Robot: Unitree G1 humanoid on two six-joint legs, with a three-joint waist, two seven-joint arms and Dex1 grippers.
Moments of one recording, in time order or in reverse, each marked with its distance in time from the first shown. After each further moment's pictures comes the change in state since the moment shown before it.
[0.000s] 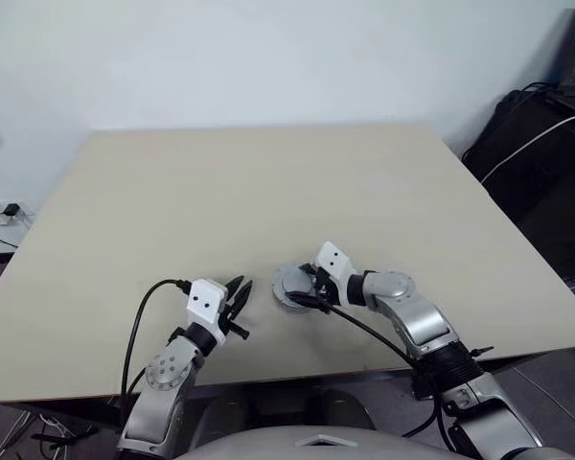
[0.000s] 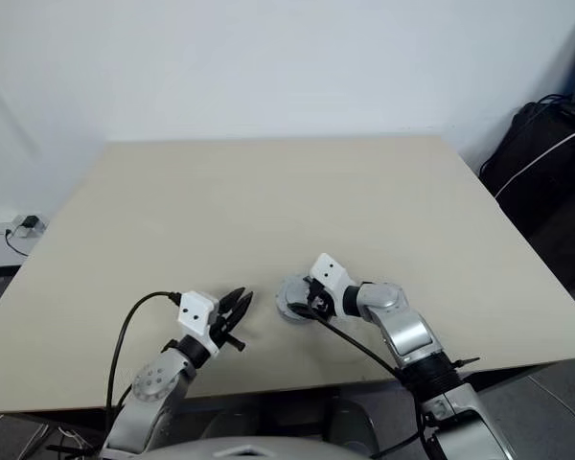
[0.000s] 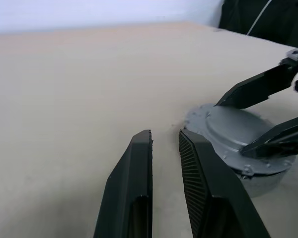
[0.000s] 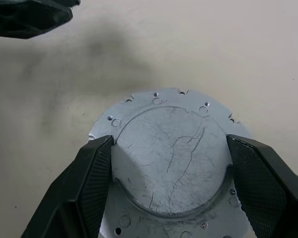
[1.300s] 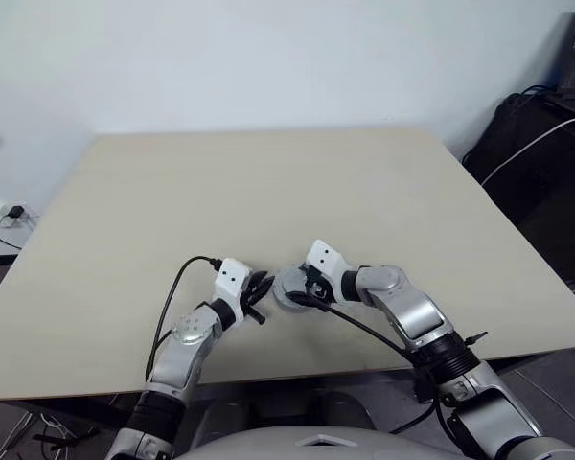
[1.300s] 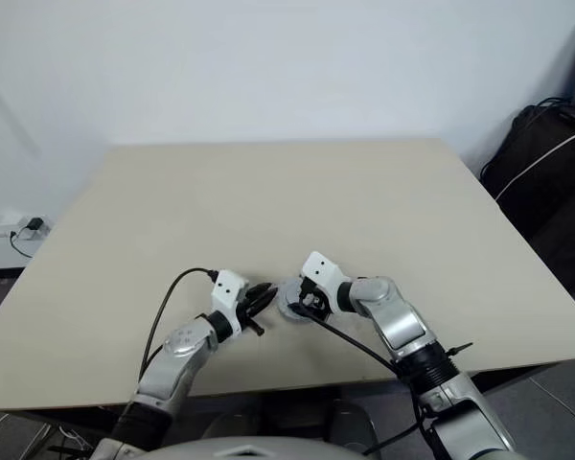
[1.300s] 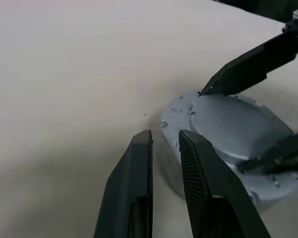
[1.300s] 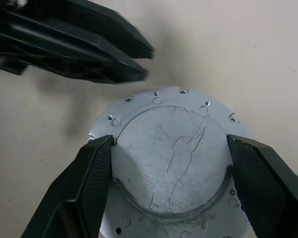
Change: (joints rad) left arm -0.303 -0.032 -0.035 0.254 -0.026 0.241 -0.098; right arm -0.051 -0.009 0.059 -0.043 -0.046 0.149 -0.041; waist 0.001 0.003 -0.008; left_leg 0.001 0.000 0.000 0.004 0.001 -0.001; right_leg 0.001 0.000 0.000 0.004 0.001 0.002
